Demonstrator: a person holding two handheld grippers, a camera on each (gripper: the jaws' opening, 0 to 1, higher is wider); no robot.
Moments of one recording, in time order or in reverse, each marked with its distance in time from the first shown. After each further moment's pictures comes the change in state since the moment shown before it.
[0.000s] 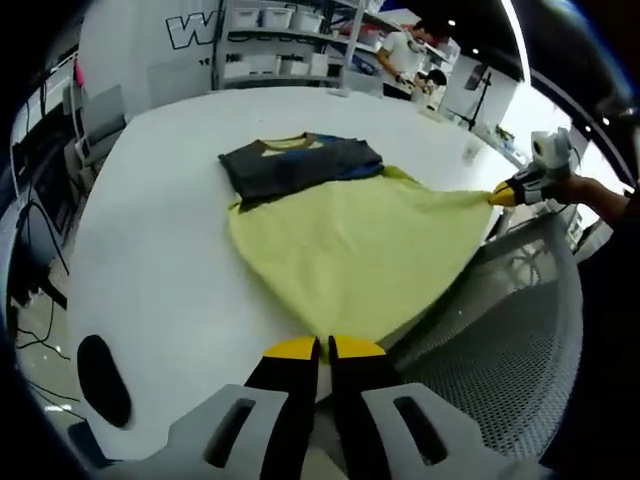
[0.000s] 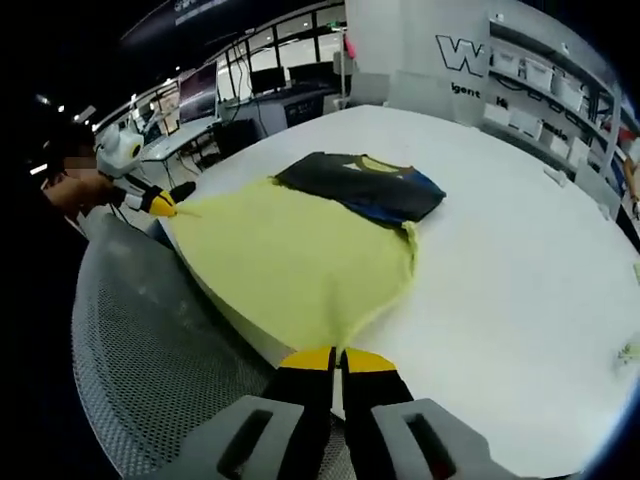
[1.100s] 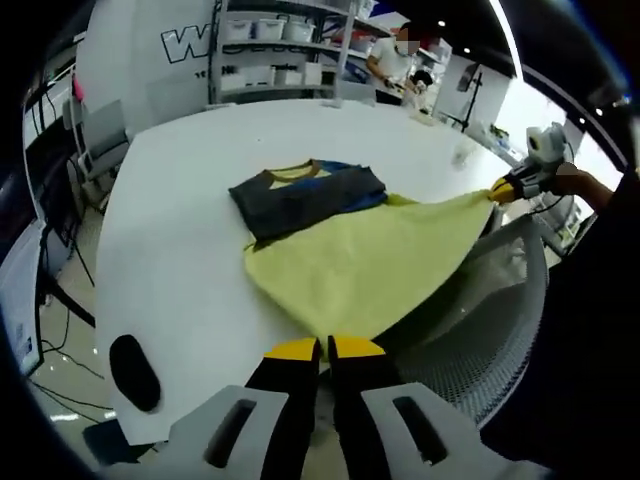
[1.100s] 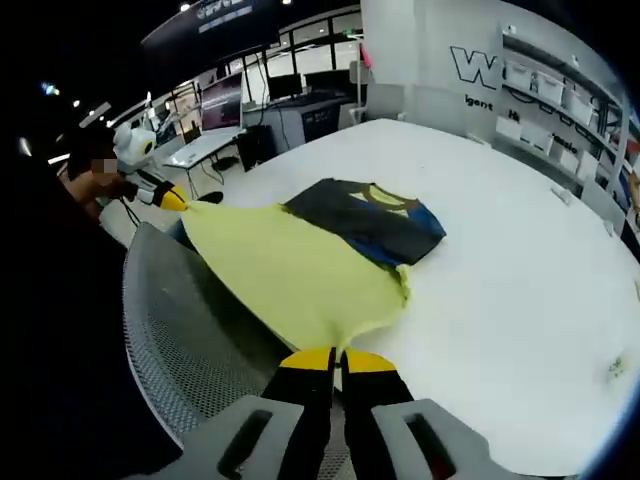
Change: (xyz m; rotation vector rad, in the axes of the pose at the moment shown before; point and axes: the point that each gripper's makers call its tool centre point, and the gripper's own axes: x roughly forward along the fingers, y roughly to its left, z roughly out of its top) left arm -0.060 -0.009 0.009 0.033 -0.026 0.011; right arm -0.046 0.028 0.019 -0.034 -0.030 0.046
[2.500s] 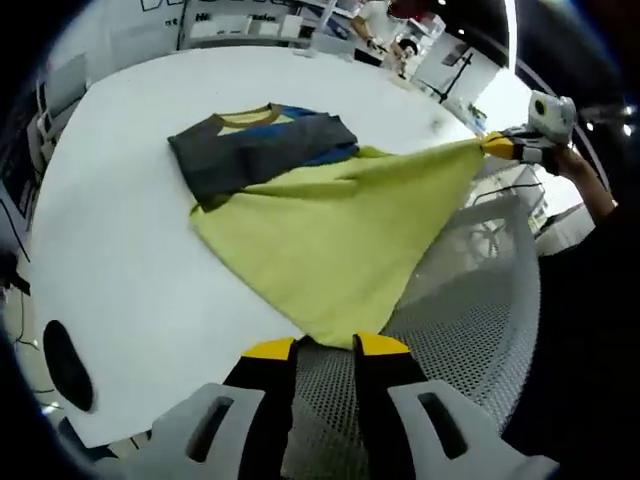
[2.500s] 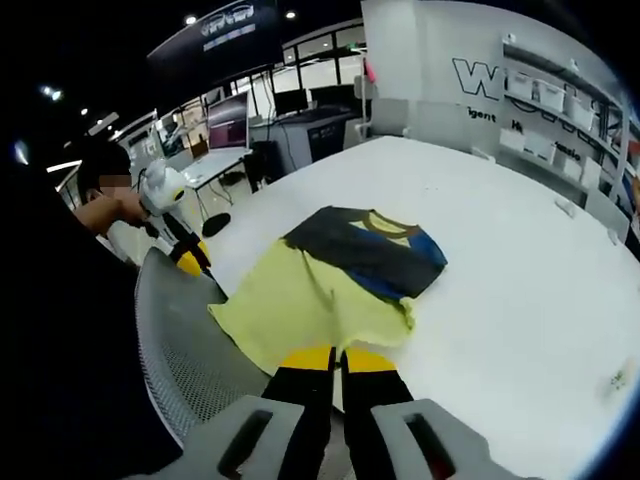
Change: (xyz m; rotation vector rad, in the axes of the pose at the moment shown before) left arm 0.065 -0.043 -0.037 -0.071 0.249 -0.216; right arm -0.004 0.000 0.030 0.004 -0.062 0.032
